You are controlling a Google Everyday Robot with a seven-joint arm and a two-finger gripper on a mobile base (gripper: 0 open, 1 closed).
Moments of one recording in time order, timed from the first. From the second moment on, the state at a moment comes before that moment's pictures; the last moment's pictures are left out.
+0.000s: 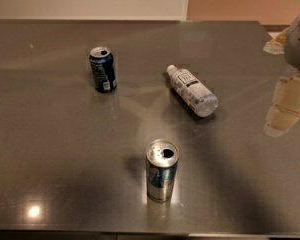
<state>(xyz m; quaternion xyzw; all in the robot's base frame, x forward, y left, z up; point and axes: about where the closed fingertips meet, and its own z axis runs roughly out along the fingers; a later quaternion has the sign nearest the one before) 0.438 -0.217 0.976 -0.60 0.78 -0.03 0.16</state>
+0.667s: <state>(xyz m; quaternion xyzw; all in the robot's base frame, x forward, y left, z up) 0.450 -0.209 0.976 -0.60 0.78 -0.03 0.15</state>
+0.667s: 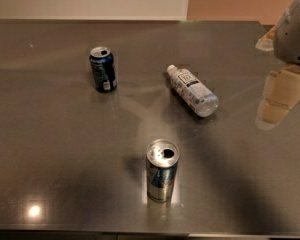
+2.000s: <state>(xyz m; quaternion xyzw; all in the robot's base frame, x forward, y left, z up) 0.539 -0.158 0.943 -0.46 0.88 0.01 0.12</state>
